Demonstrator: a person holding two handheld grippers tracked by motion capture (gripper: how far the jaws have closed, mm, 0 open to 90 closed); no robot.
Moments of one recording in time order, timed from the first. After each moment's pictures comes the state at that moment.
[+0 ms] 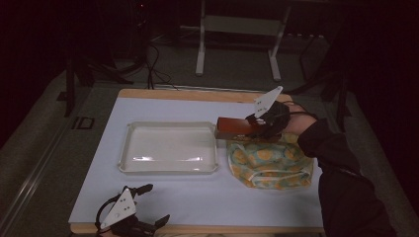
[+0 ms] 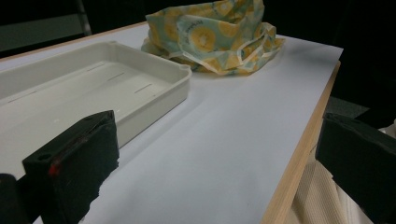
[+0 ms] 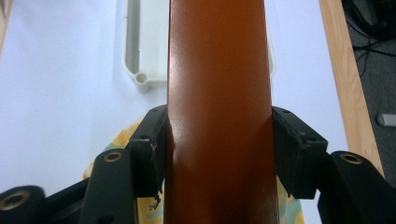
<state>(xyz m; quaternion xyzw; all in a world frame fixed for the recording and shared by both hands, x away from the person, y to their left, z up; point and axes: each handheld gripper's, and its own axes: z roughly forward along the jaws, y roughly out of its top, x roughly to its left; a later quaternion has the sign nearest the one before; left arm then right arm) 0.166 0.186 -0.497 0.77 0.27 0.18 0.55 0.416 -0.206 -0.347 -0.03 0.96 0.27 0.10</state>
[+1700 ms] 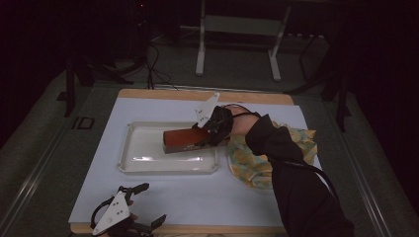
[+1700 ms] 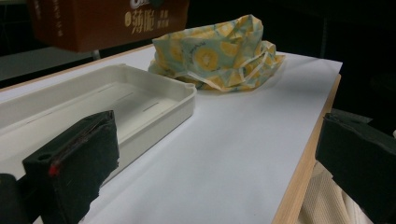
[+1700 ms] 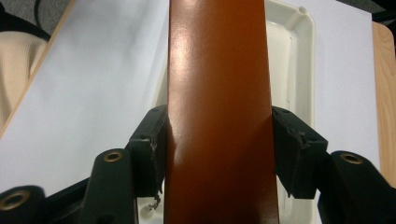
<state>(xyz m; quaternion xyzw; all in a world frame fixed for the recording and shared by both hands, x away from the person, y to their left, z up) 0.160 0.194 -0.496 0.75 0.25 0.20 0.58 0.405 -0.062 -0.369 -0.15 0.94 0.30 0.06</state>
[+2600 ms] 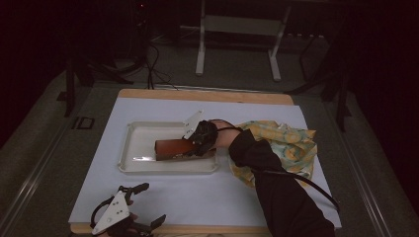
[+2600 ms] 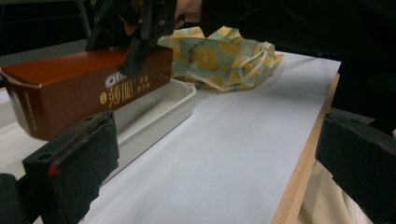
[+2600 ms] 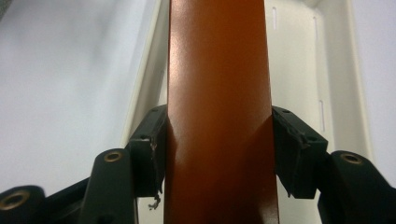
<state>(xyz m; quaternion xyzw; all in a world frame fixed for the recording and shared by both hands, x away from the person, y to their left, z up) 0.161 0.195 -0.497 0.75 0.25 0.20 0.58 0.414 -0.031 -0.443 -0.12 0.95 0.30 0.05</state>
